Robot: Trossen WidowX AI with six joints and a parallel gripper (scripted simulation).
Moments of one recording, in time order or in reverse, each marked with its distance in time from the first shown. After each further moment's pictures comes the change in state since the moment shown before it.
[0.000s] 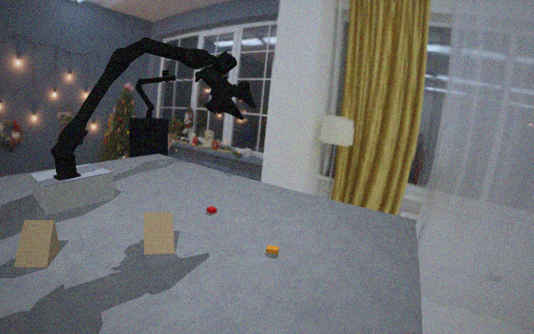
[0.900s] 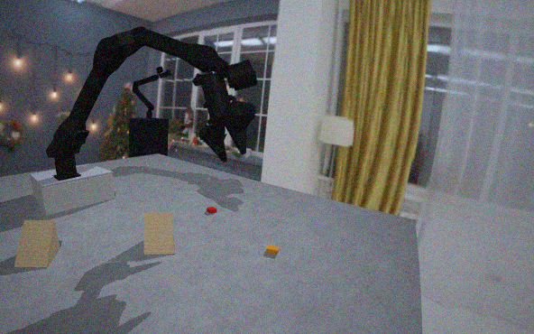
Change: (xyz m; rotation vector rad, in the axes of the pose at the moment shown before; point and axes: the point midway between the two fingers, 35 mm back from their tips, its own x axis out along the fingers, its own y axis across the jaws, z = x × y) arm 0.064 0.250 -0.077 1.775 0.199 0.562
